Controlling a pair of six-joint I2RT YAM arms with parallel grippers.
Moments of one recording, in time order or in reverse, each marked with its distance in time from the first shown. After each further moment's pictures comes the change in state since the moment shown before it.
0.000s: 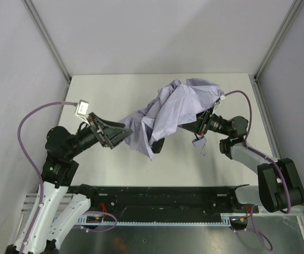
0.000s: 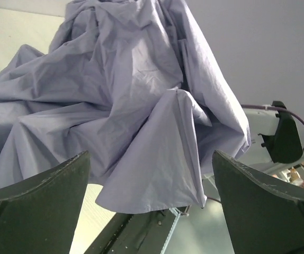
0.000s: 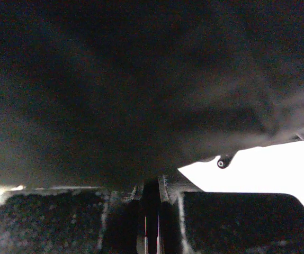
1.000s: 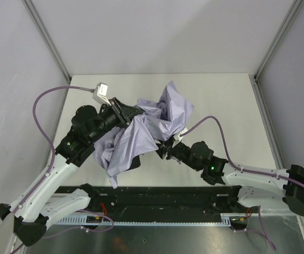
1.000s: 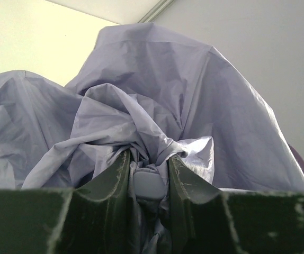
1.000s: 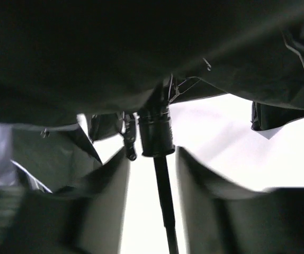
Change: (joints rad) left arm -0.314 0.314 0.177 -0.025 -0.537 -0.038; right arm 0.859 -0.203 0.022 -0.616 1.186 -0.850
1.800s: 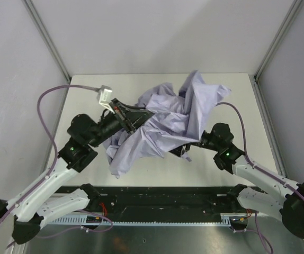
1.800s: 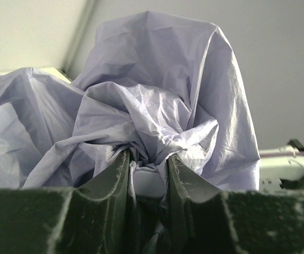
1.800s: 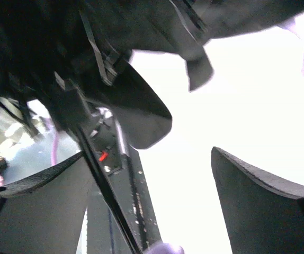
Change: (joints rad) left arm -0.131 0.000 -0.045 0.331 0.167 0.179; right arm -0.476 -0.069 0.000 -0.017 -0.846 0.407
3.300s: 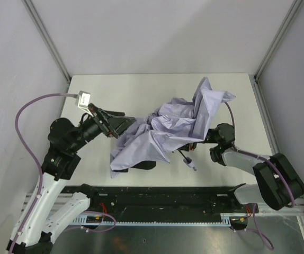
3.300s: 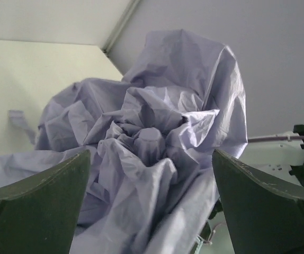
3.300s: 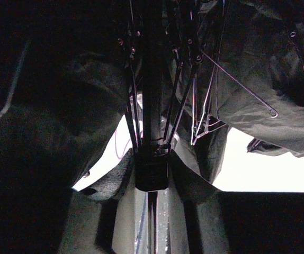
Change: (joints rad) left arm 0.343 -0.217 -0.040 -0.333 0.131 -0.041; right arm -0.164 0.342 -0.098 0.705 -0.407 0.397
